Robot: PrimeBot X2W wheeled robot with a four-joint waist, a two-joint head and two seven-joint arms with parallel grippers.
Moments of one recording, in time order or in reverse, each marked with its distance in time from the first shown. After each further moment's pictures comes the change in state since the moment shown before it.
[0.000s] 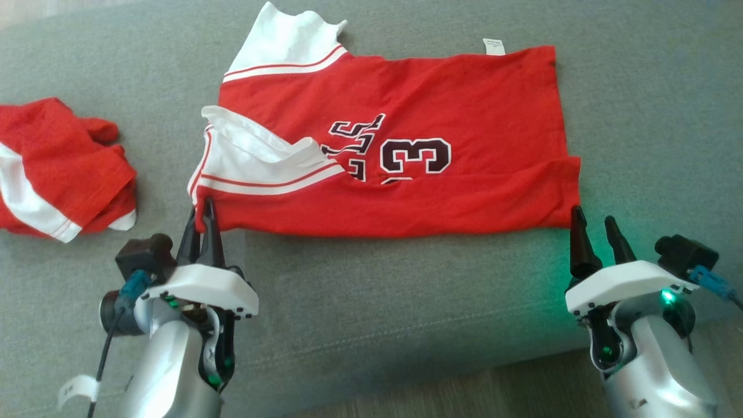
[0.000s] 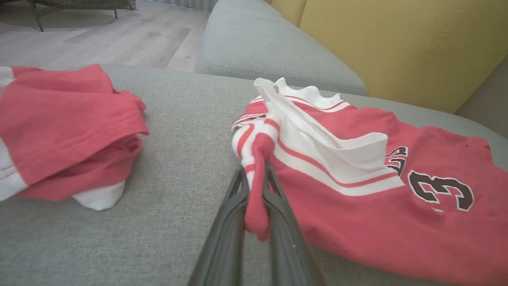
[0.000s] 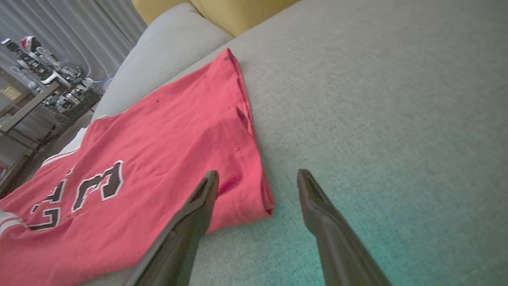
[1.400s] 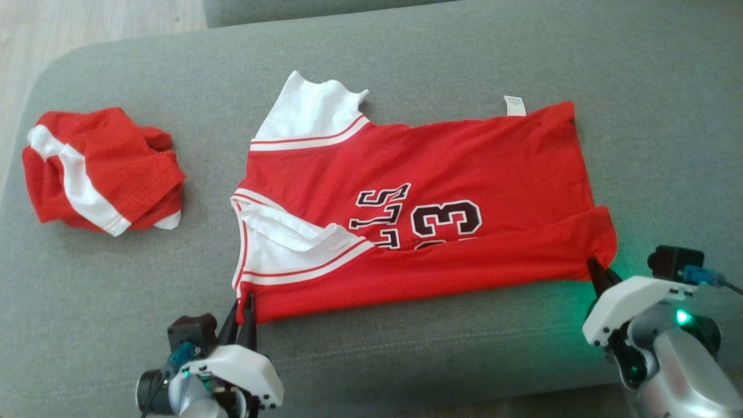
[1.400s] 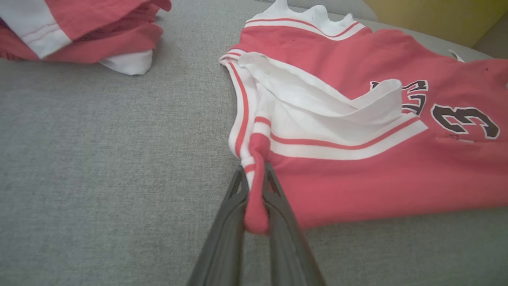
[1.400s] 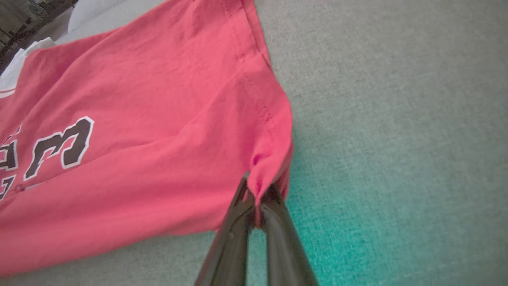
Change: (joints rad) left arm 0.162 0.000 -0.111 0.108 -0.011 -0.026 0.000; right arm -0.017 -0.105 0.047 0.152 -0.086 0.000 0.210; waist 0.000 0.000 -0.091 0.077
